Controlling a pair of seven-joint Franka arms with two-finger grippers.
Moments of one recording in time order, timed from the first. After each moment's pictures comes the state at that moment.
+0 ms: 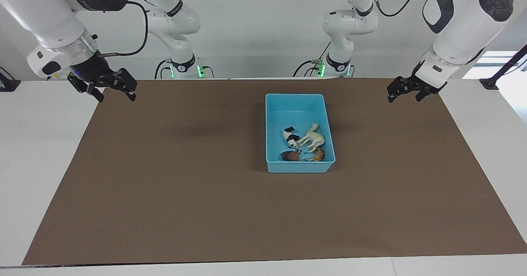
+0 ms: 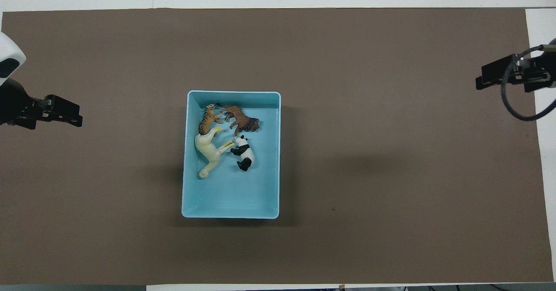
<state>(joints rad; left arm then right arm) -0.02 0.04 -0.02 -1.62 -0.02 1.53 0.00 -0.05 0.08 -0.05 -1.50 0.06 1.50 -0.02</state>
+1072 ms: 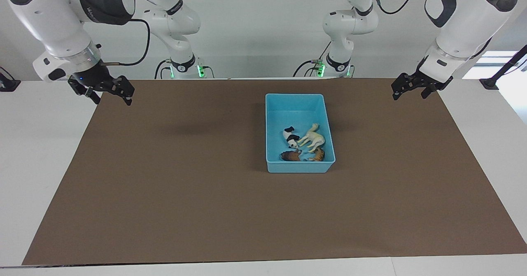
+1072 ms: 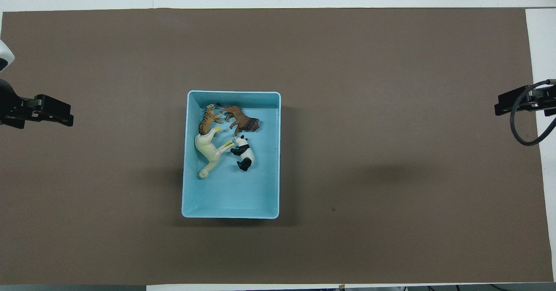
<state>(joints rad) -0.01 0.02 -0.03 -1.61 0.01 1.54 0.00 -0.05 0.02 -0.04 -1.63 -0.02 1.60 -0.06</state>
